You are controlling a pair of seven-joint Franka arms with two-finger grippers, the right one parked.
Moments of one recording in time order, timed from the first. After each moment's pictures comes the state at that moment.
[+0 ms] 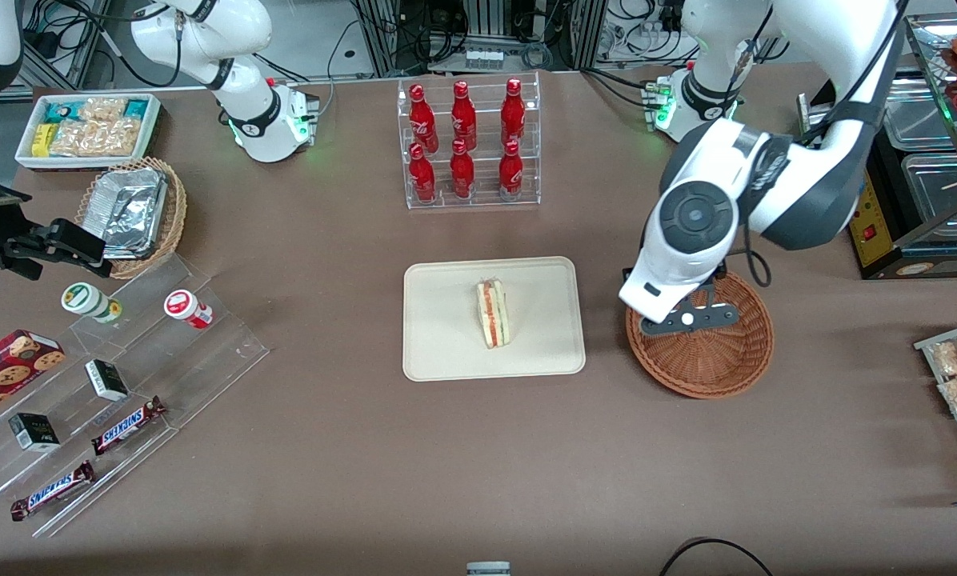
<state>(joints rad) 0.04 0.32 -0.55 -1.61 0.25 1.60 -0.60</state>
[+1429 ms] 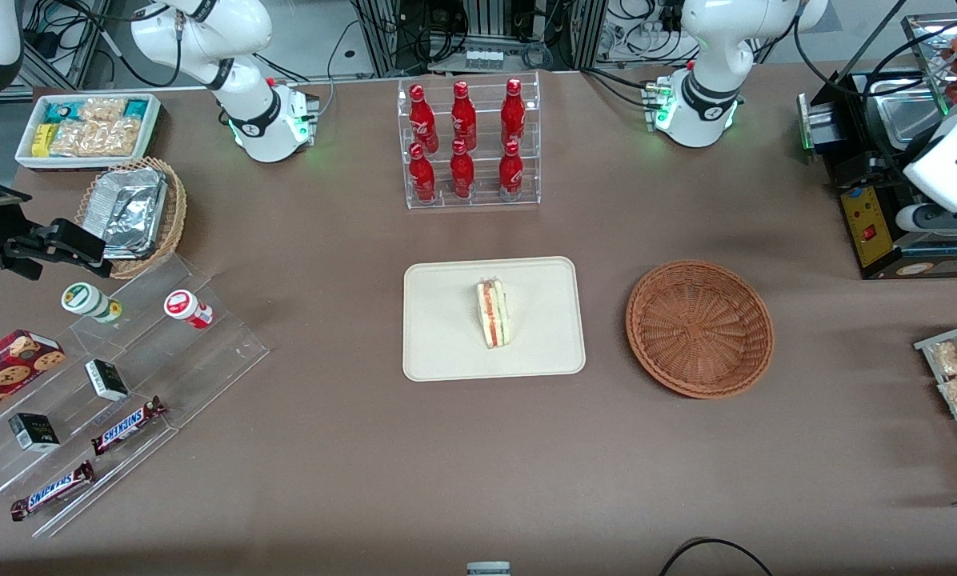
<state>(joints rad) 0.03 -0.04 -0.04 -1.62 0.10 1.33 0.07</state>
